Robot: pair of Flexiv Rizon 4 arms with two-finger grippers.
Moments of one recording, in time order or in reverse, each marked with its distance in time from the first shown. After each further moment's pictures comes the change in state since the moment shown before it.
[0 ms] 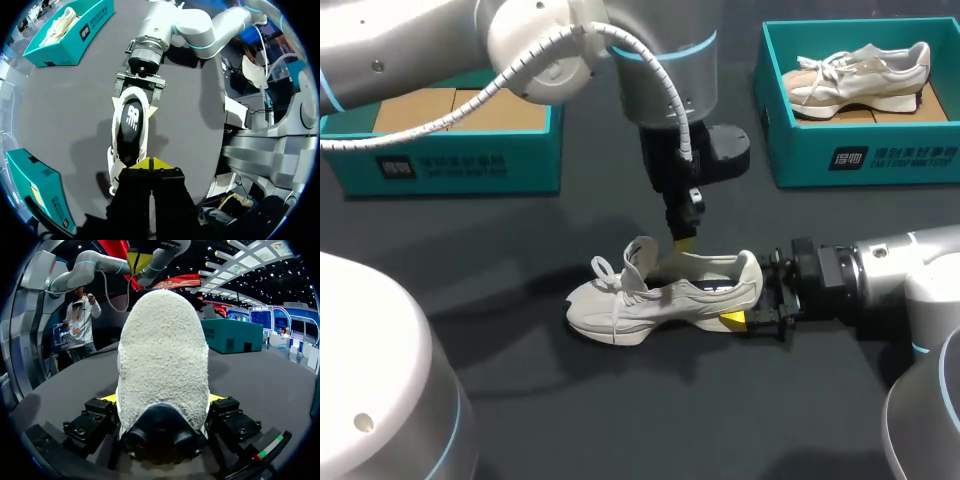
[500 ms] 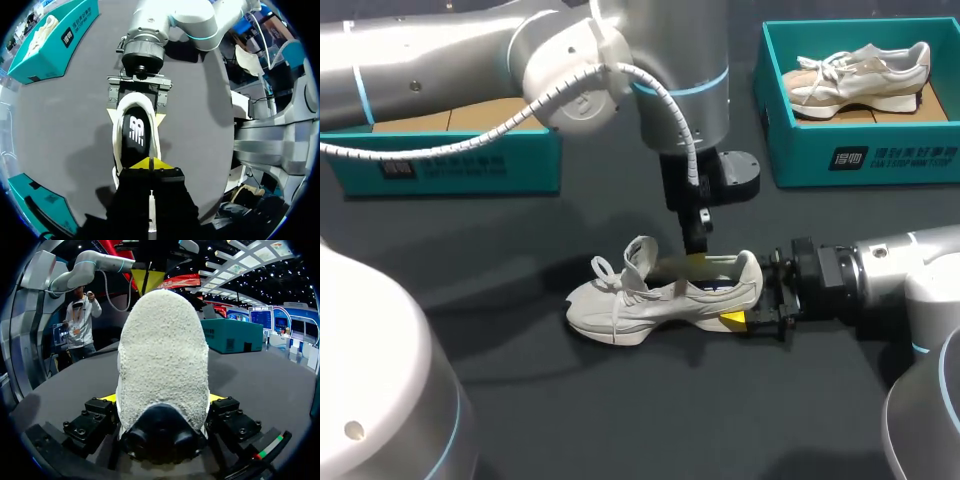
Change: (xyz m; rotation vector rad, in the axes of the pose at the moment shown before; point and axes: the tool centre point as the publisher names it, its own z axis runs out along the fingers) left arm -0.024 -0.019 0.049 0.004 0.003 0.130; right arm 0.000 0.000 0.000 0.000 0.000 0.000
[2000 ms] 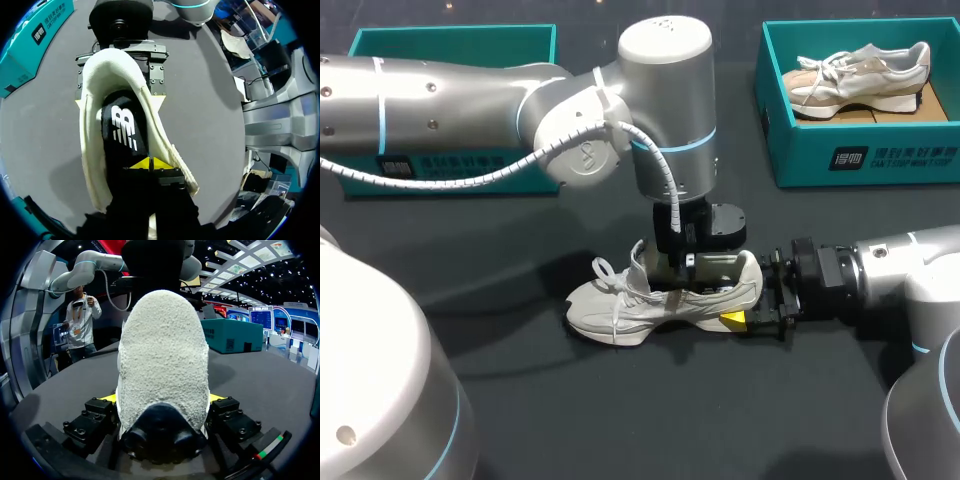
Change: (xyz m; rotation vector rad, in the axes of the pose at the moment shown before) left arm -0.004 0.018 0.078 -0.006 0.068 0.140; right arm 0.000 0.000 0.000 0.000 0.000 0.000
